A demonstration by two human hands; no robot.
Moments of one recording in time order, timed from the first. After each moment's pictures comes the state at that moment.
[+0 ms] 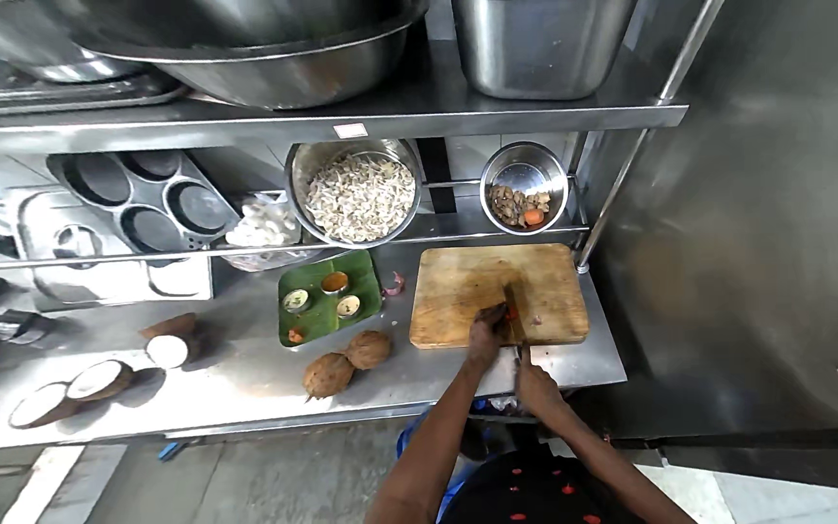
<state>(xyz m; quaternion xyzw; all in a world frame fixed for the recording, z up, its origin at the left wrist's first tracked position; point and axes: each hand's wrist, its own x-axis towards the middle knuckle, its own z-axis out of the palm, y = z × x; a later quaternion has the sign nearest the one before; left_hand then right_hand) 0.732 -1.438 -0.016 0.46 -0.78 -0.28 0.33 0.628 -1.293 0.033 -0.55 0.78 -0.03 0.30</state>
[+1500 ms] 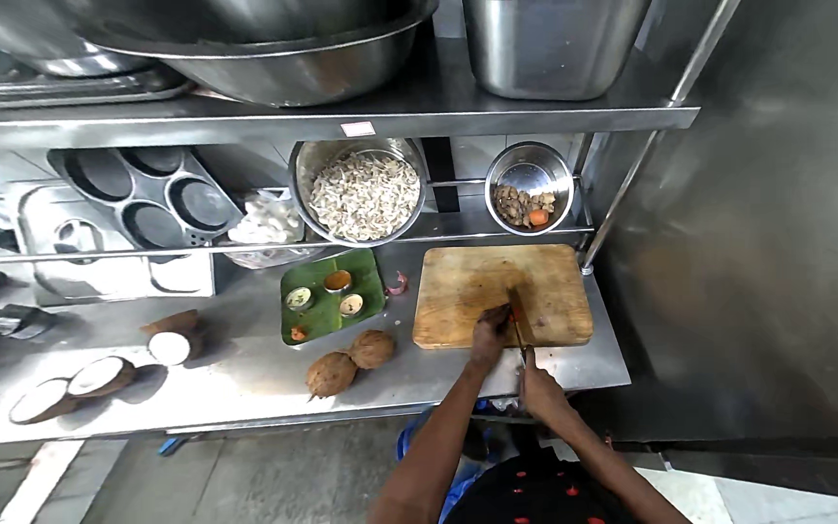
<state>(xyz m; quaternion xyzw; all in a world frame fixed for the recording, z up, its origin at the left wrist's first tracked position) 0.732 -1.438 -0.015 0.45 -0.77 -0.29 0.34 0.627 -1.288 0.048 -0.55 0.77 -0.04 0.33</state>
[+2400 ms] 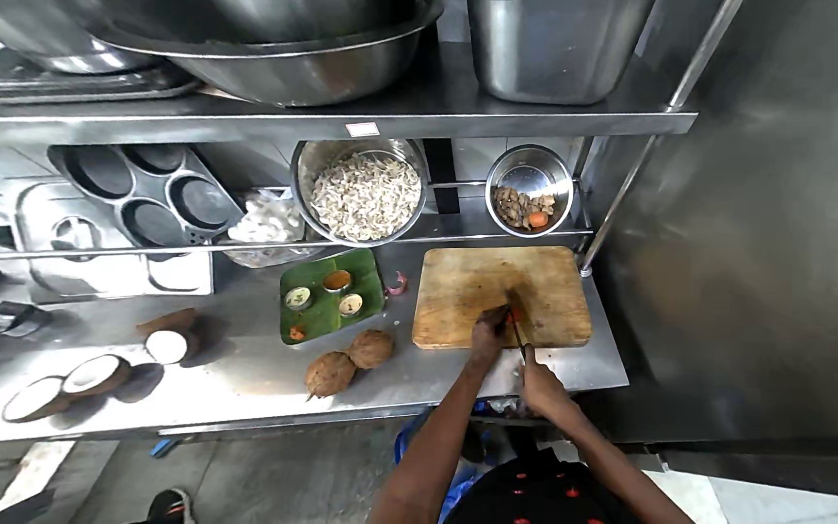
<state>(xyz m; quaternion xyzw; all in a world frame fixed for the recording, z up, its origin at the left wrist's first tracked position) 0.732 -1.441 -0.020 0.46 -0.77 -0.30 0.33 0.625 -1.295 0.069 -0.54 0.76 -0.04 0.35</state>
